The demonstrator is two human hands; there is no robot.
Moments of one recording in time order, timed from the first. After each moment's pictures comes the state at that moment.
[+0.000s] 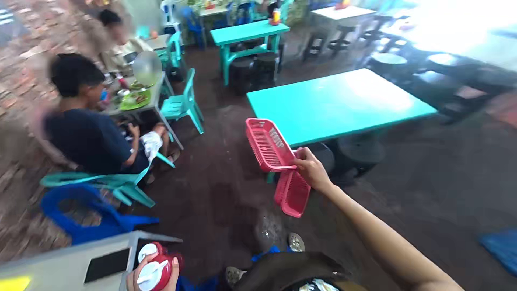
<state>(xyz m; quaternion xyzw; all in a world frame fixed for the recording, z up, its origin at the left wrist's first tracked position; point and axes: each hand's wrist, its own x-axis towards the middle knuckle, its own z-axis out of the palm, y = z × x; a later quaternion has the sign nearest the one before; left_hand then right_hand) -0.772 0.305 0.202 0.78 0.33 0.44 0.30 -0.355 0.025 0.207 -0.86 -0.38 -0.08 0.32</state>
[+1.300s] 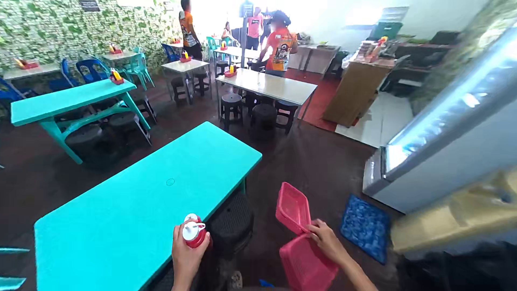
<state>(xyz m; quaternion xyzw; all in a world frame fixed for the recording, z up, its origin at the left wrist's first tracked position) 0.027 -0.219 0.180 0.84 0.04 0.19 0.51 -0.019 -0.656 0.131 -0.95 0.07 0.04 0.29</state>
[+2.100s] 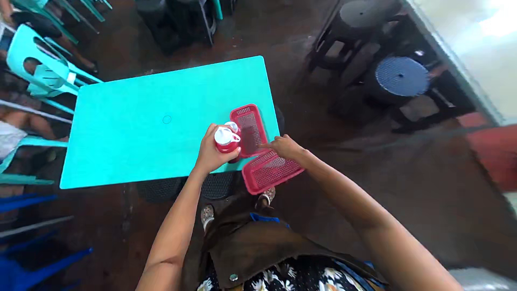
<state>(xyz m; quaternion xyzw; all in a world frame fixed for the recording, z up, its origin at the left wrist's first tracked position) 0.377 -0.443 0.196 0.84 0.10 0.17 0.51 0.570 -0.661 0.104 -0.78 -0.50 0.39 -0.02</state>
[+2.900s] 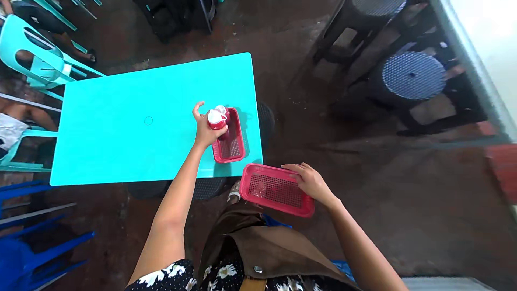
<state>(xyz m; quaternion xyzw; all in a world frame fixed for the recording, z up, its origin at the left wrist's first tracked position) 0.517 -0.449 0.099 0.85 0.21 0.20 0.44 0.590 -0.837 0.092 -0.83 -0.37 0.29 0.29</state>
